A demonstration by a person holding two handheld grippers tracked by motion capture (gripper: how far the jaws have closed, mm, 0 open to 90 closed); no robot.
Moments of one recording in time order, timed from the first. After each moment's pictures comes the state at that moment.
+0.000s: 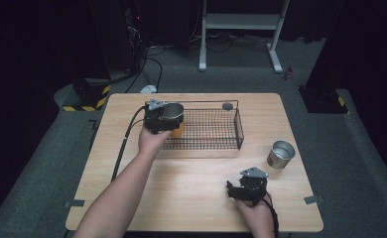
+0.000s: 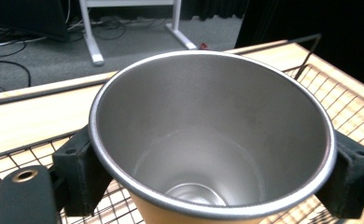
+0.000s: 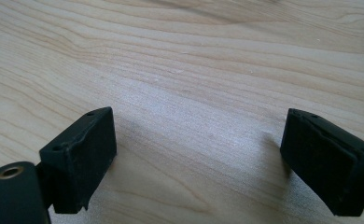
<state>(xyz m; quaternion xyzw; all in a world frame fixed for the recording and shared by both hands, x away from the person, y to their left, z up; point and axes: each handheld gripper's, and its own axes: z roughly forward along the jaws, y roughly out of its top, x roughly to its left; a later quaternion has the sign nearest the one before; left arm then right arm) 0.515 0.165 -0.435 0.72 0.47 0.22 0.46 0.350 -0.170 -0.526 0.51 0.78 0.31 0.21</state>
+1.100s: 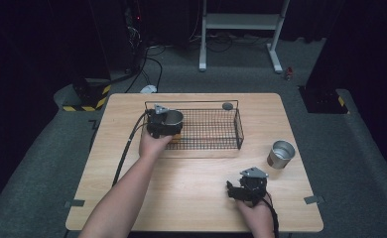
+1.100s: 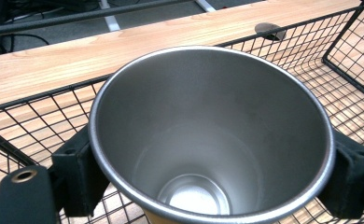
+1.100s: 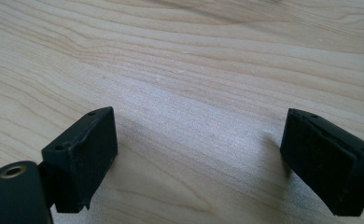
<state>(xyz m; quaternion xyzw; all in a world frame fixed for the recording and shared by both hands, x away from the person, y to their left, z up) 0.519 0.160 -0.458 0.74 0.49 0.23 0.39 0.350 -0.171 -0.525 0.50 0.78 0.31 0.21</state>
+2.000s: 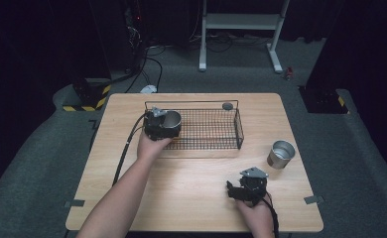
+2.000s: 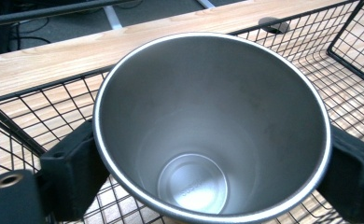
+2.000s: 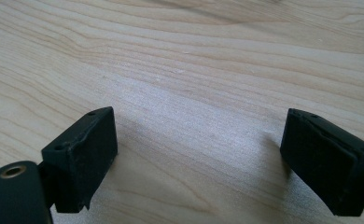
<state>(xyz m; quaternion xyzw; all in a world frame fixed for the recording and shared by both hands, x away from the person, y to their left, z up) 0.512 0.168 -0.461 0.75 0.49 0.24 0.39 0.350 -0.171 -0.525 0.50 0.78 0.31 0.21</state>
